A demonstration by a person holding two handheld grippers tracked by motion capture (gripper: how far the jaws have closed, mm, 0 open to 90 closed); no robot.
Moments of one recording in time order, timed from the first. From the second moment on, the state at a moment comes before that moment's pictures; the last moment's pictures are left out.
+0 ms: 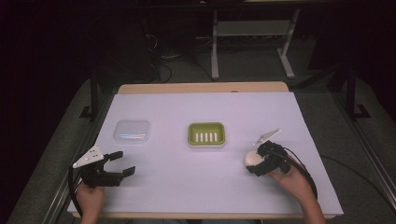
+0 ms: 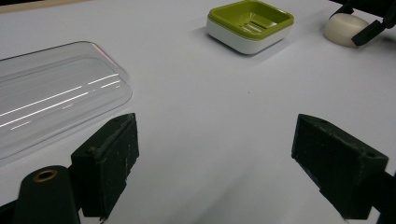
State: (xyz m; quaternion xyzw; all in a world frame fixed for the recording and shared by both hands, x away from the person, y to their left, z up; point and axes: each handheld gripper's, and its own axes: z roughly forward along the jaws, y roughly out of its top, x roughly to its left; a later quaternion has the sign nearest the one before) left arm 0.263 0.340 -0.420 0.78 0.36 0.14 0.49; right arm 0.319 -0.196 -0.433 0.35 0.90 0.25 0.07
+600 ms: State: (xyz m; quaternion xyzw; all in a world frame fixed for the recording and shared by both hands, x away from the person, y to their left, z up) left arm 0.263 0.337 -0.421 0.79 0.35 0.14 0.49; right arm 0.315 -0.194 -0.435 0.35 0.90 0.25 0.08
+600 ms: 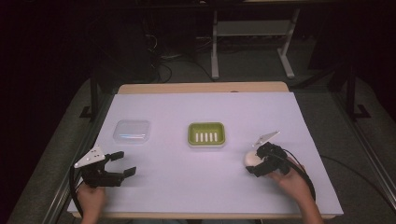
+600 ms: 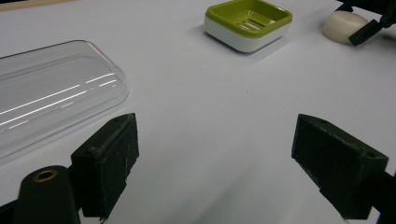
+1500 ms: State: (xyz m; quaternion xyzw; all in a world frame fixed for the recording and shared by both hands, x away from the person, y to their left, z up) left arm 0.263 0.338 -0.422 0.78 0.36 0.14 0.49; right arm 0.310 -0.196 -0.426 0.34 0.90 0.26 0.08
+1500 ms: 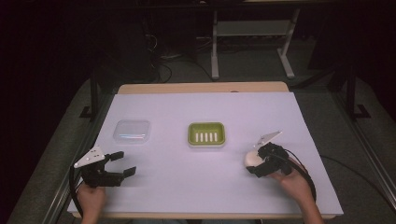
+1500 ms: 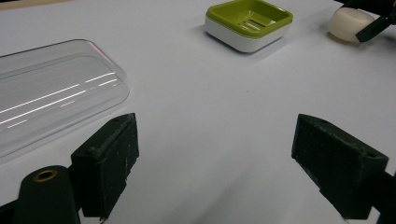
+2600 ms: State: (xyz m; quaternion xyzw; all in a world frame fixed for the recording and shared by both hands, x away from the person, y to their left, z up) left arm 0.263 0.339 -0.422 0.79 0.36 0.14 0.49; right arm 0.329 -0.183 -0.394 0.30 0.91 0.28 0.07
